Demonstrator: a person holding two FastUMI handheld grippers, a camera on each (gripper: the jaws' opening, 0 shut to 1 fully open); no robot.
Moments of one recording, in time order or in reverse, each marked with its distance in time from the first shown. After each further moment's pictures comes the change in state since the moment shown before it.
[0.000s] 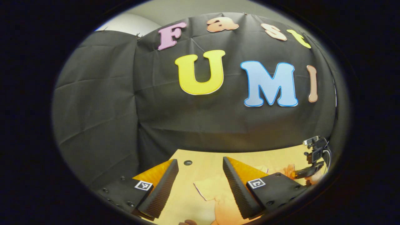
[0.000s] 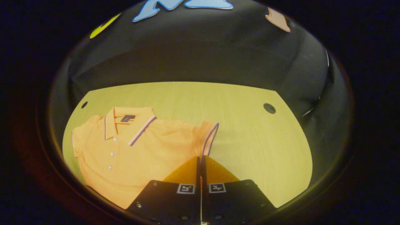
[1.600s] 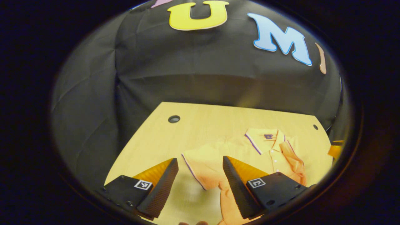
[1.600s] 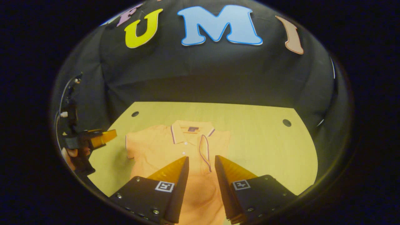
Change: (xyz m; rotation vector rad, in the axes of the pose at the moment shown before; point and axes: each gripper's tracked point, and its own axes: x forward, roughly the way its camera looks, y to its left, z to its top) left arm 0.152 -0.006 -0.227 -0.040 0.429 -0.099; right arm -0.168 0.090 0.022 0.038 -0.162 0.203
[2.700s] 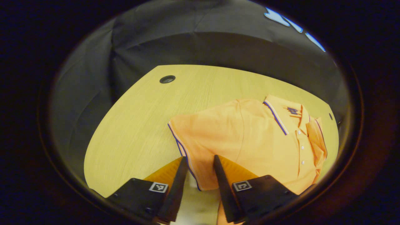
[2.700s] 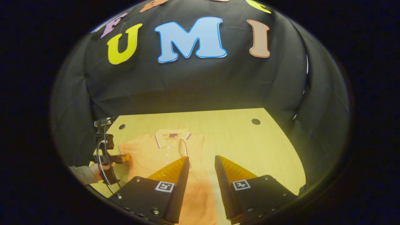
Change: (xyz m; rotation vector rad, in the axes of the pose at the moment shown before) left arm 0.090 -0.005 -0.087 -0.053 0.217 0.076; right arm -0.068 -0.043 0.003 0.082 -0.030 -0.167
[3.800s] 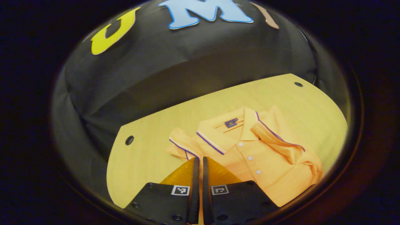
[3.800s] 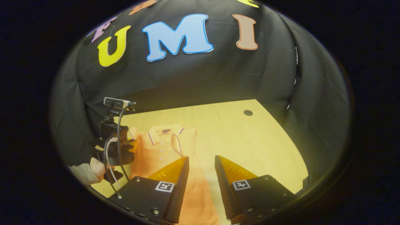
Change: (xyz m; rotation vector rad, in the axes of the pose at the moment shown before) left arm -0.056 -0.177 0.036 0.523 -0.218 -0.164; right arm 0.001 -0.013 -0.008 0.076 0.029 -0.057
